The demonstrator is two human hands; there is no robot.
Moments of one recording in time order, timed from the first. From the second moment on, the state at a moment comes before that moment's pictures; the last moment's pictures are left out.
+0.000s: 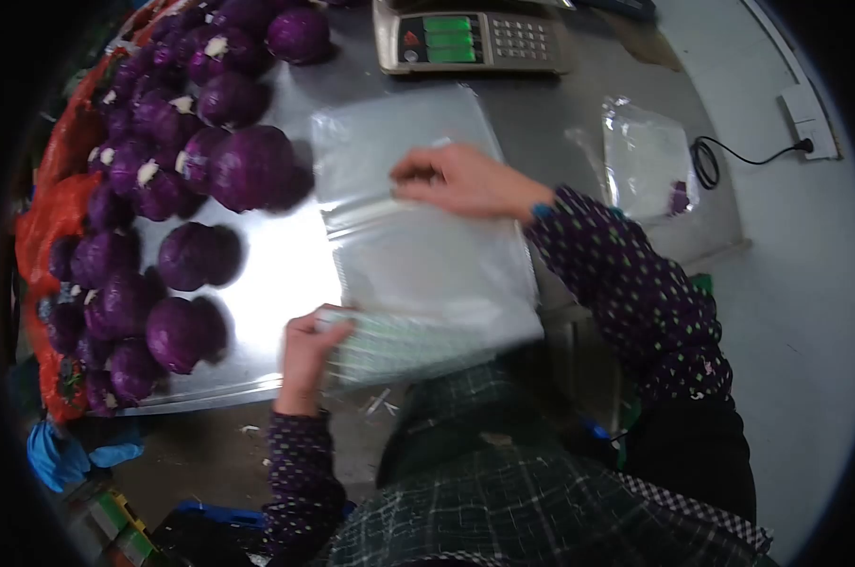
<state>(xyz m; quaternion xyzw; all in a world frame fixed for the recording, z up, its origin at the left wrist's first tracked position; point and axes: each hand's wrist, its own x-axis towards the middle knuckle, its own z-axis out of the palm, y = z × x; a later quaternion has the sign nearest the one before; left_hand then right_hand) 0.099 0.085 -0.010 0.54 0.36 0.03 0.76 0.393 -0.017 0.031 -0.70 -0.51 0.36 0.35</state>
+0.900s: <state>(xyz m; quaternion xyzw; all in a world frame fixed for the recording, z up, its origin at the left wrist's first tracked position) 0.065 0.065 0.027 0.61 0.38 0.24 0.65 0.296 -0.130 0.045 -0.64 -0.30 0.55 0.43</state>
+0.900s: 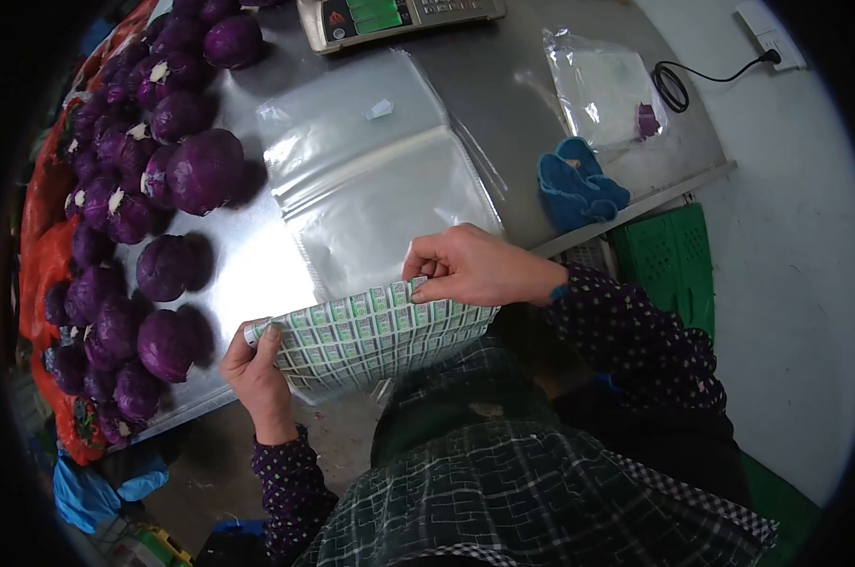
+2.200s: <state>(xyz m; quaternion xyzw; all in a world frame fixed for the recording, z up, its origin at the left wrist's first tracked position) 0.099 0.062 0.012 0.56 0.42 0.13 0.70 0.286 -0.124 0.030 -0.73 -0.32 0.37 0.48</state>
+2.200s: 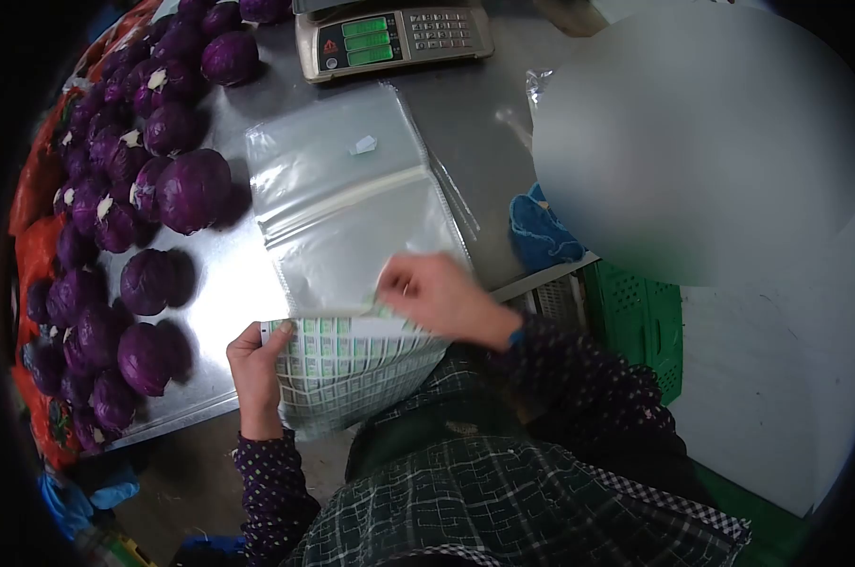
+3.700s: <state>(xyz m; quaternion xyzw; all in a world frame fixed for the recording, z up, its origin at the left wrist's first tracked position) 0.113 0.033 0.016 0.68 0.14 -0.10 0.71 0.321 -0.110 -0.032 -0.80 -0.46 0.24 0.28</state>
